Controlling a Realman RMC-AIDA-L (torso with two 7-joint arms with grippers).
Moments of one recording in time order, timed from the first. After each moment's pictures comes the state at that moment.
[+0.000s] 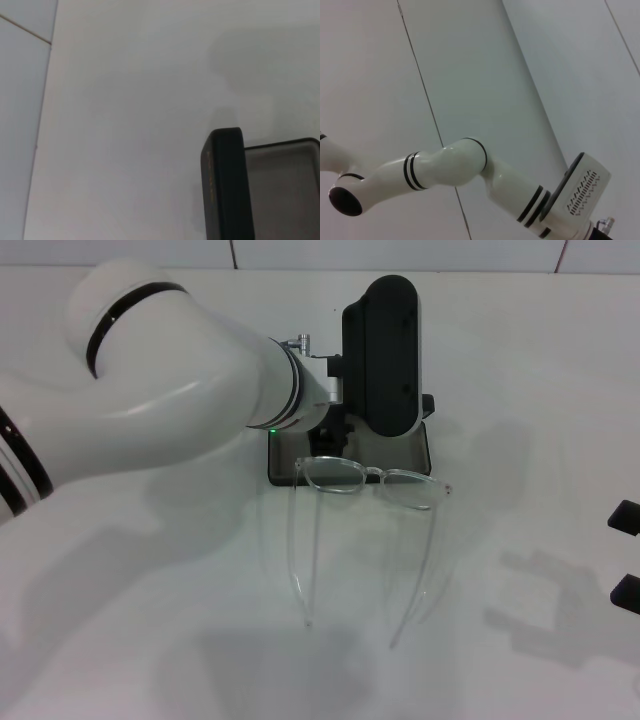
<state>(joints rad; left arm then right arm) -0.74 -2.10 2.00 1.12 2.81 0.86 -2.32 0.26 1.99 -0.62 -0.42 -1.75 -2.06 1.06</state>
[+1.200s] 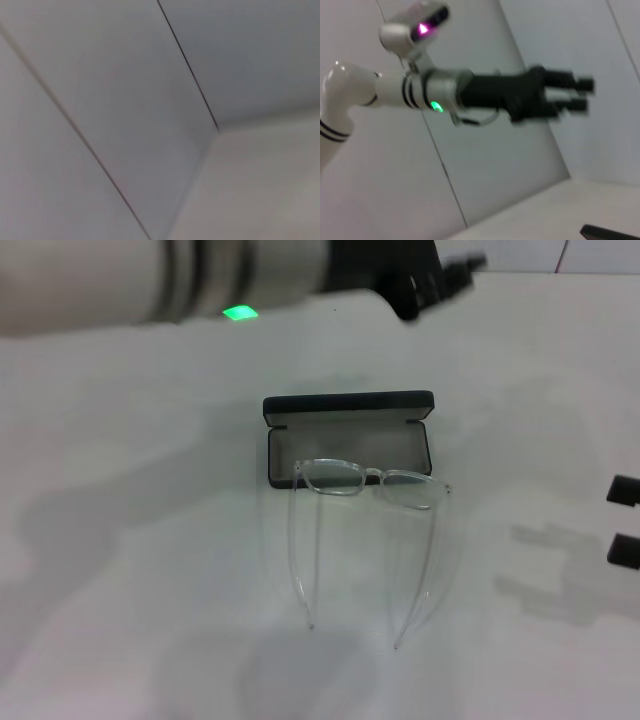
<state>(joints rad) -0.40 -2.09 1.71 1.86 2.37 0.97 -2.27 0.29 1.99 -0.63 -0.66 -1.79 -1.98 1.33</state>
